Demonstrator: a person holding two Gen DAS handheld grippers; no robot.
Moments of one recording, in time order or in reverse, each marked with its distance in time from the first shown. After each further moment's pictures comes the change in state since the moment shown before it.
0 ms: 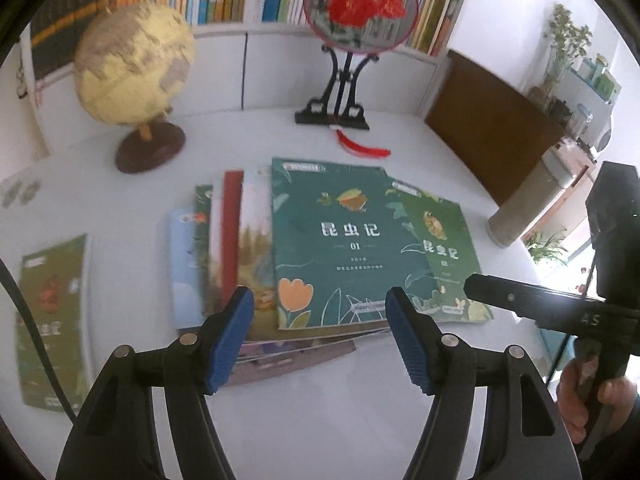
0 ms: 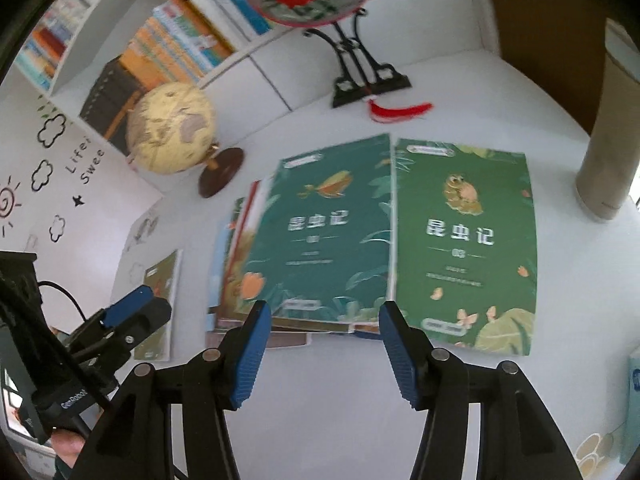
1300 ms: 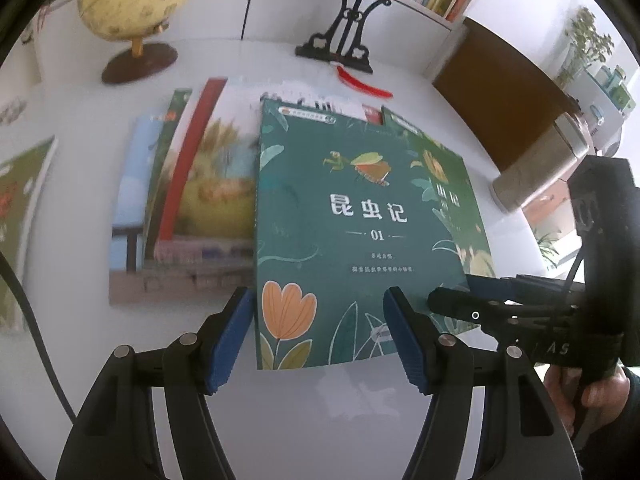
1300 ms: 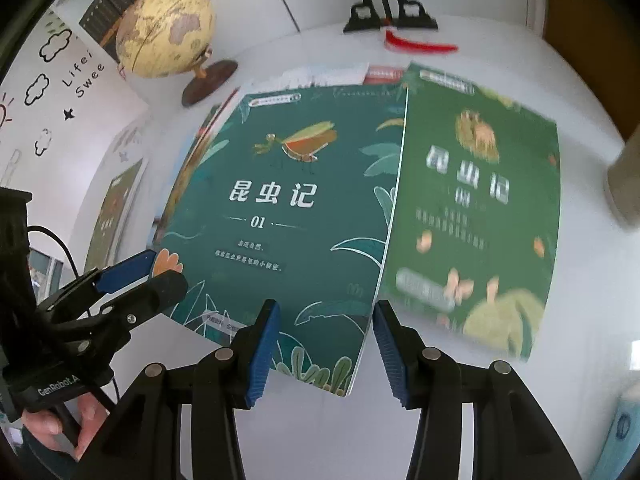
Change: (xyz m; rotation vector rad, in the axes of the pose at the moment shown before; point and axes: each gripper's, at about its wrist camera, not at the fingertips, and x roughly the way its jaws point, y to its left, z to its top) left arm 0.035 -0.014 -0.065 -0.127 0.108 -0.055; right arm 0.053 -0.030 -0.033 -0.209 0.216 -0.053
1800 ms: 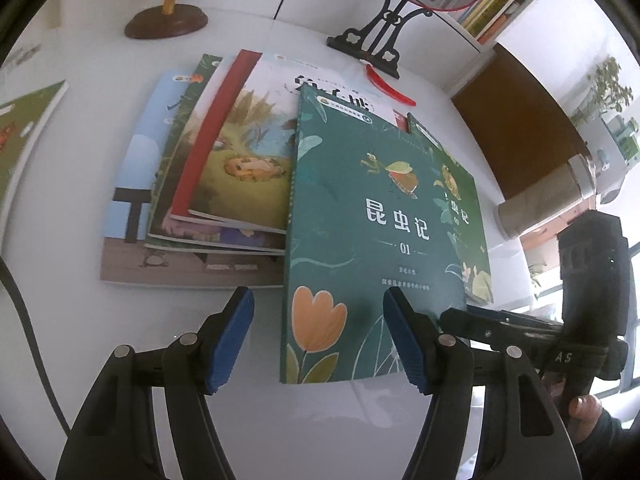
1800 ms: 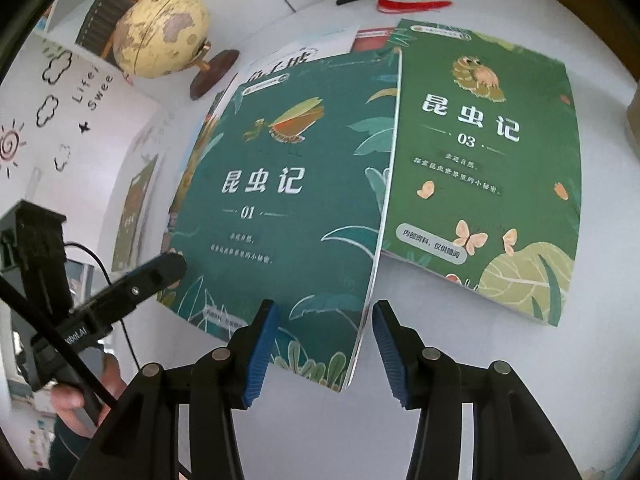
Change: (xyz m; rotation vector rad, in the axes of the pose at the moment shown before) left arm 0.013 0.024 0.002 -0.149 0.010 -0.055; right arm 0.008 -0.030 -0.010 0.090 0.052 0.149
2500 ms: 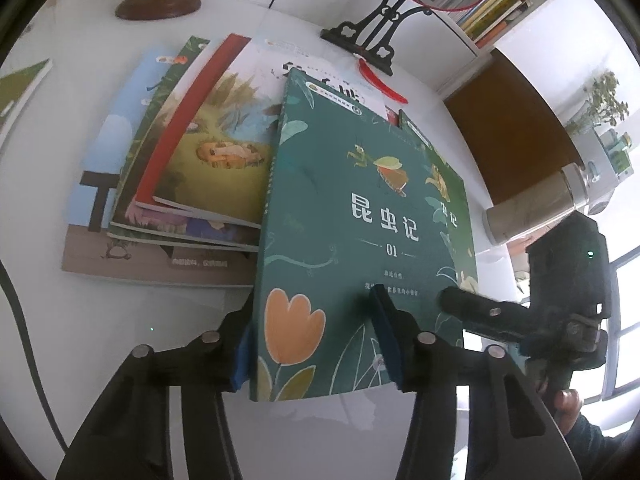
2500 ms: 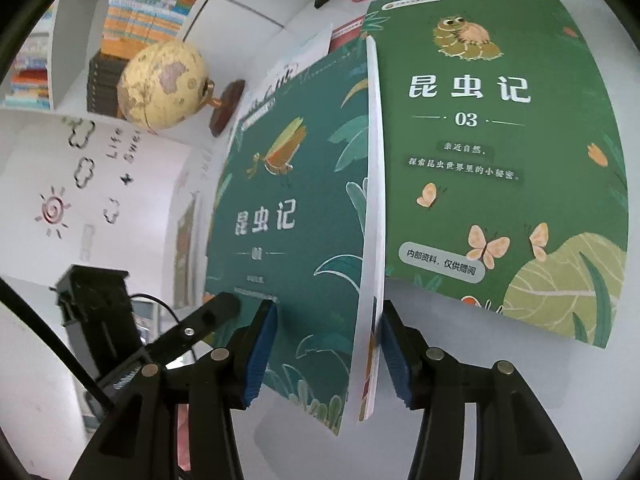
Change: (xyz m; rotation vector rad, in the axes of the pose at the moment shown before) left arm 0.011 -0.001 -0.001 -0.032 0.007 -0.060; right arm 0.009 -0.037 0.010 0.180 -0.031 0.289
